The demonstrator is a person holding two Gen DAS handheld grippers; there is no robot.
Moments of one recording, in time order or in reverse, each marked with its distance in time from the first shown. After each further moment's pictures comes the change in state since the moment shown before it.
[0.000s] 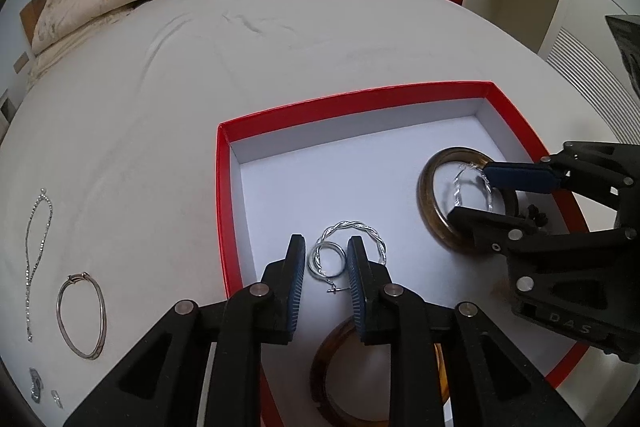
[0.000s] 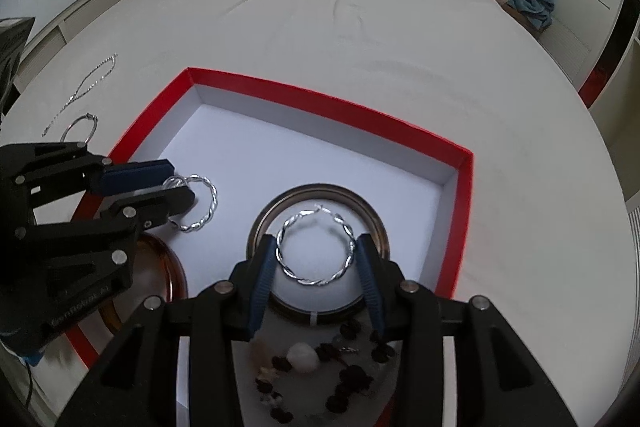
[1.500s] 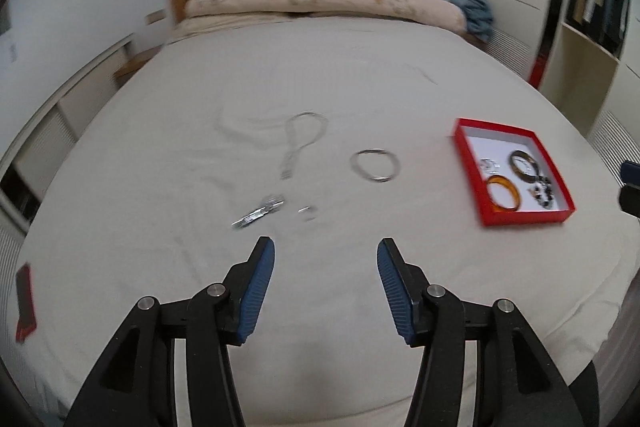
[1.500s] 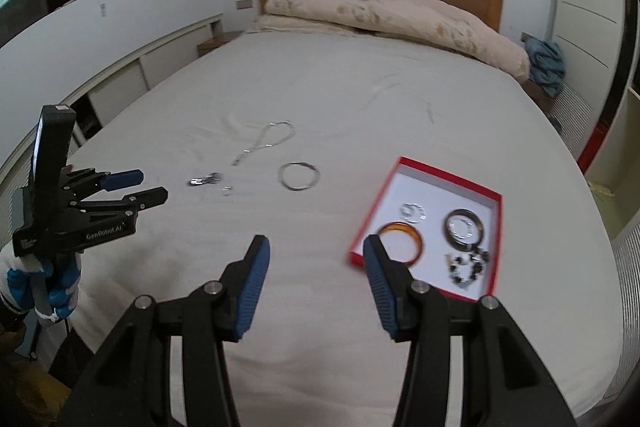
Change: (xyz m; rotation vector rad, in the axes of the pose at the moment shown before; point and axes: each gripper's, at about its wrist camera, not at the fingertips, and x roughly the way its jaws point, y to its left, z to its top) left arm -0.288 0.160 -0.209 -0.300 -0.161 0.257; right arm -0.246 0.198 -0.062 -0.066 -0.252 0.124
